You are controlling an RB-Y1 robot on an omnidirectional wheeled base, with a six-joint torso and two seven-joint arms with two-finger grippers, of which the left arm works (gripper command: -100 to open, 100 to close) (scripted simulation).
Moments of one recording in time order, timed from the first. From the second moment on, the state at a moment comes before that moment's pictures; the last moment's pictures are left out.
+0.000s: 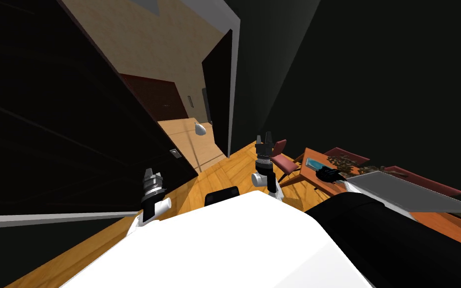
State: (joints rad) arm 0.08 0.07 0.53 -1.16 -0.13 -0.69 0.10
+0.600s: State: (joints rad) arm 0.04 0.06 0.60 -1.04 -0.14 -0.71 0.10
